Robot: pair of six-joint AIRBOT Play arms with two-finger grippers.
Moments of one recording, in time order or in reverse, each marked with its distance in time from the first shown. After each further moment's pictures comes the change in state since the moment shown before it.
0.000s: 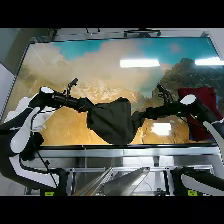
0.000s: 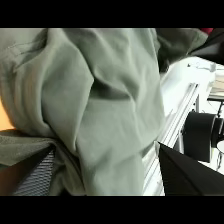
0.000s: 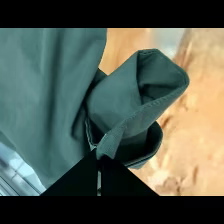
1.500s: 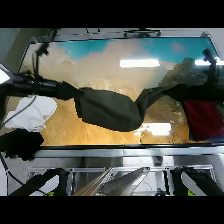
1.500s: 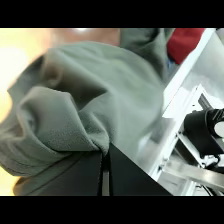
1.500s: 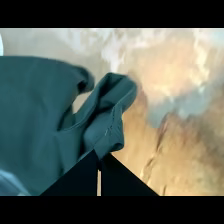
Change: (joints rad) left arm -0.013 0.518 0.077 0.069 -0.087 -0.085; right arm -0.189 0.321 0.200 -0.029 0.171 0.041
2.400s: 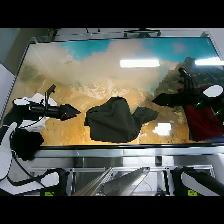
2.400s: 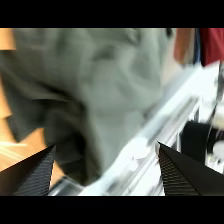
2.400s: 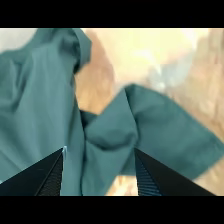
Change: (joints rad) left arm 0.287 -0.221 -0.353 -0.003 0.040 0.069; right arm 0.040 -0.206 -0.067 -0.024 -0.141 -0.023
